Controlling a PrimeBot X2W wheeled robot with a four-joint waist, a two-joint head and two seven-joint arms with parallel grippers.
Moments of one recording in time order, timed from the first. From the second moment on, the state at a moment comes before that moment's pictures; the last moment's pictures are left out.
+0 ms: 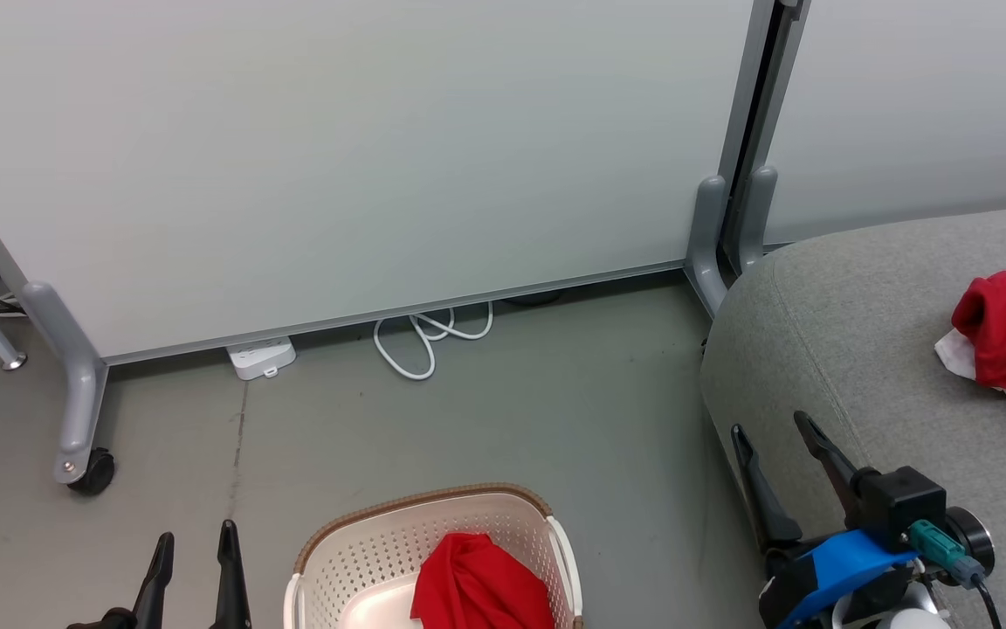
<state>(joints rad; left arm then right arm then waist) 0.14 0.10 0.02 0.24 -0.34 -0.13 -0.26 -0.07 -0.05 0.06 0.21 0.07 0.13 -0.12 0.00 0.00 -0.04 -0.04</state>
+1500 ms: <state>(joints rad) -0.63 0.32 -0.33 0.75 -0.44 -0.13 -0.20 -0.59 -0.05 0.19 -0.03 0.18 0.13 -0.23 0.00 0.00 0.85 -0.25</state>
